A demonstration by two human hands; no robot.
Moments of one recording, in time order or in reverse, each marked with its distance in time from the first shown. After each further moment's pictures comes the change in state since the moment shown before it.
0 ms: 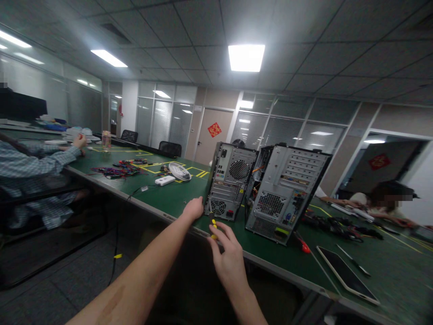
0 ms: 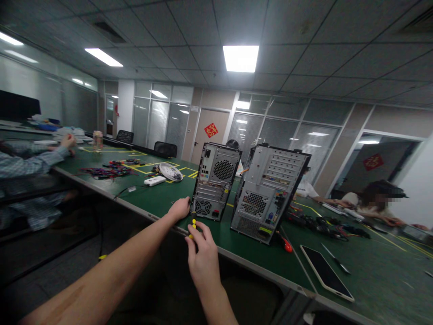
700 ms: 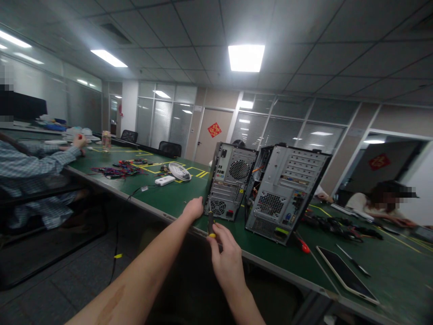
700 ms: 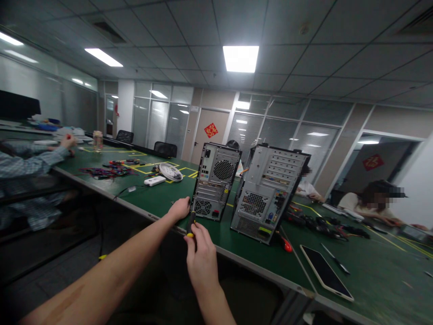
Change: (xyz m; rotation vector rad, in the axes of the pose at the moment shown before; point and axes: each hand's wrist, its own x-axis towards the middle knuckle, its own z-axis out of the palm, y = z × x) left_hand -0.001 0.000 -0.001 -0.003 -0.011 -0.014; right_hand -0.004 0.001 0.007 -0.001 0.047 0.016
